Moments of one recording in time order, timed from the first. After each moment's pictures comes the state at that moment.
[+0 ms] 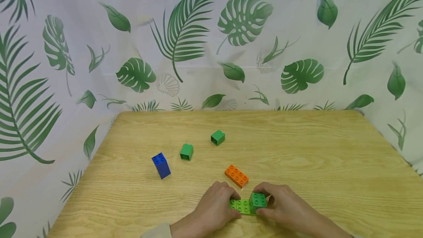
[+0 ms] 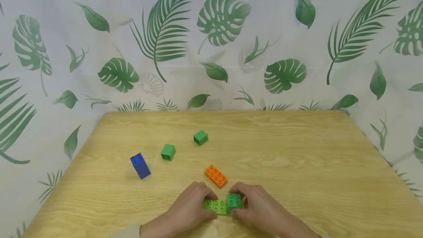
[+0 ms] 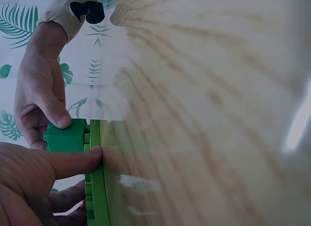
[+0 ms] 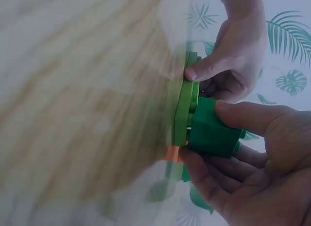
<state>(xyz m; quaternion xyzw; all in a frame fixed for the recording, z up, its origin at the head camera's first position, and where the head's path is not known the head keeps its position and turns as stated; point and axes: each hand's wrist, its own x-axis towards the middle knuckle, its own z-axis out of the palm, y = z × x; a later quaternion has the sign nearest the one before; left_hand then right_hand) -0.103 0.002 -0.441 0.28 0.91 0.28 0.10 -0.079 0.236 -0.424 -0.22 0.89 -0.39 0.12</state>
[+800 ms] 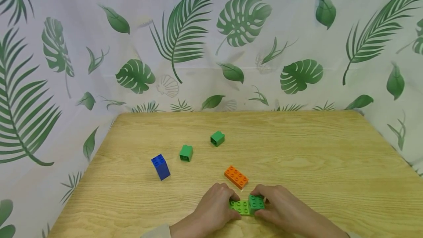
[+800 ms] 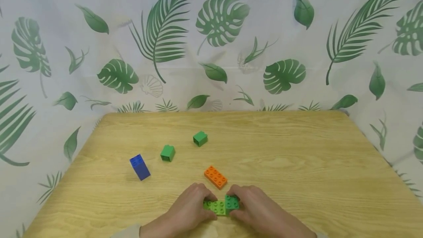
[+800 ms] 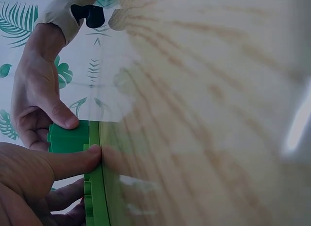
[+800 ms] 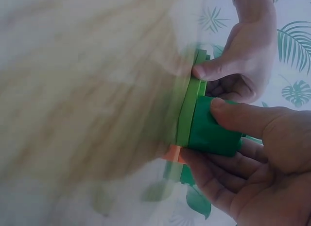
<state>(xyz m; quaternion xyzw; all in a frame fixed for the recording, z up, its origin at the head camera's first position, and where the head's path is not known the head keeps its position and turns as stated) -0.105 0.001 -0.444 0.29 0.91 0.28 0.09 -0.082 0.232 -0.421 -0.27 0.91 -0.30 0.10</state>
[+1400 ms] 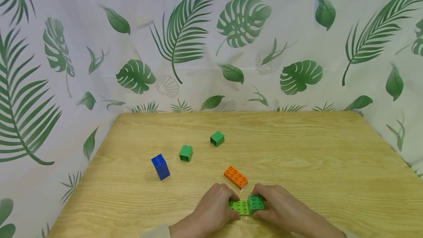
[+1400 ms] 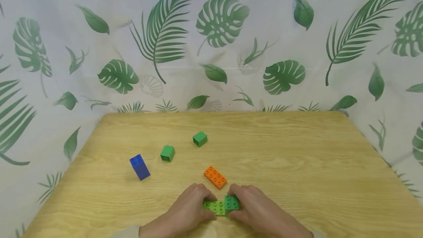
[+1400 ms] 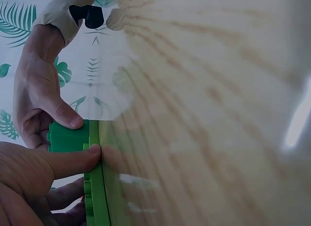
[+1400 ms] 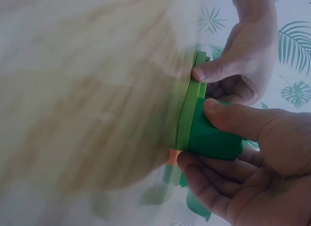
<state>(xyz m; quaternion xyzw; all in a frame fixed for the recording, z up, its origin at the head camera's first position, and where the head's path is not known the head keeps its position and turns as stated) -0.106 0.002 -0.443 0.29 0.91 0.29 0.09 -0.084 0.230 -0.422 -0.28 0.91 -0.30 0.09</state>
